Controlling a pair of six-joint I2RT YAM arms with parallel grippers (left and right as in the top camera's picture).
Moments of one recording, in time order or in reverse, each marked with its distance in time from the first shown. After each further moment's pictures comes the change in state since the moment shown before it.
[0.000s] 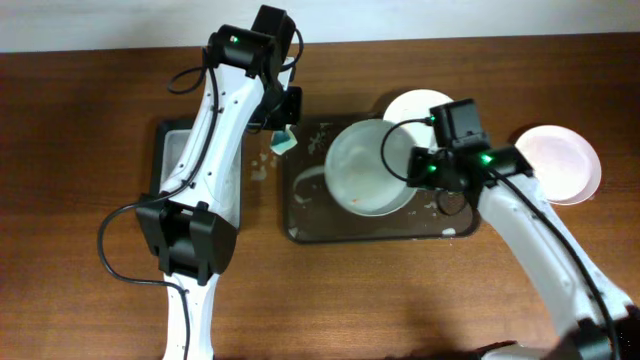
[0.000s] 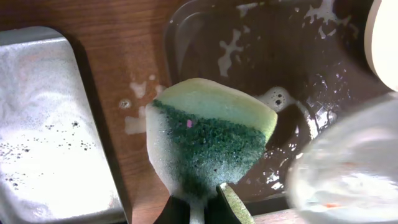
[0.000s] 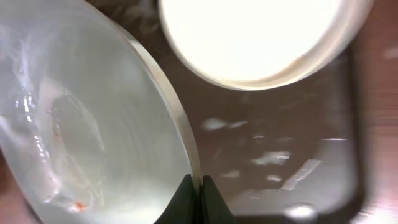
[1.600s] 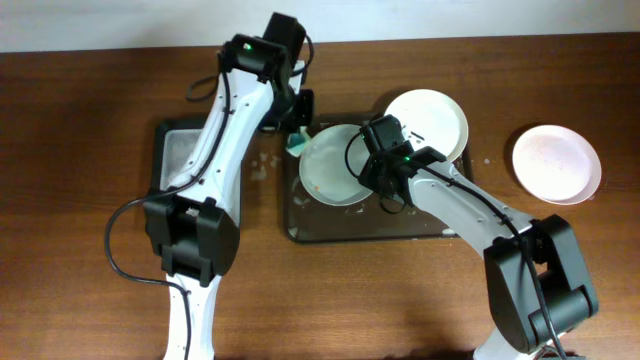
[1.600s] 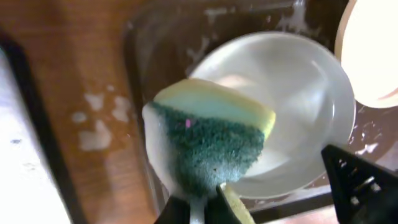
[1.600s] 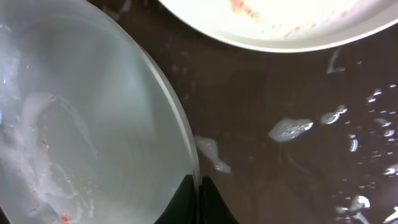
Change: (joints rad) left arm -0.021 0.000 -0.137 0.160 0.095 -0.076; right arm 0.196 0.330 -0.009 0.242 0.101 0.537
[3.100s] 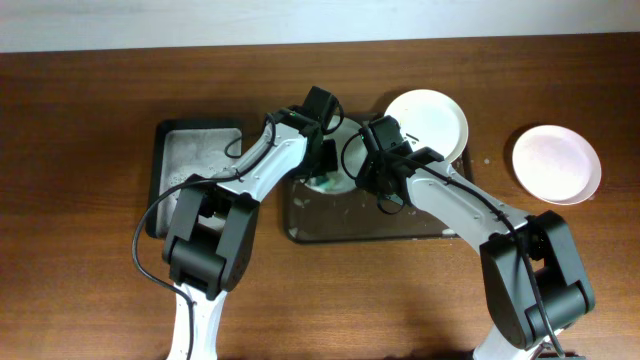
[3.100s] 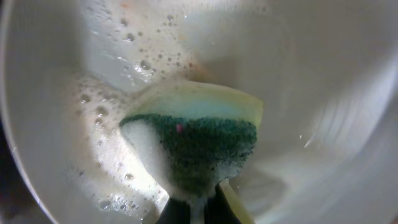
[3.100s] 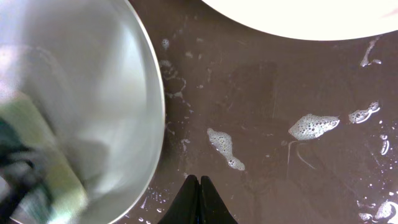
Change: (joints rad) left arm -0.115 -0.048 -0.586 0.581 -0.119 -0.237; right arm -0.001 0.017 -0.004 0.021 -0.045 -0.031
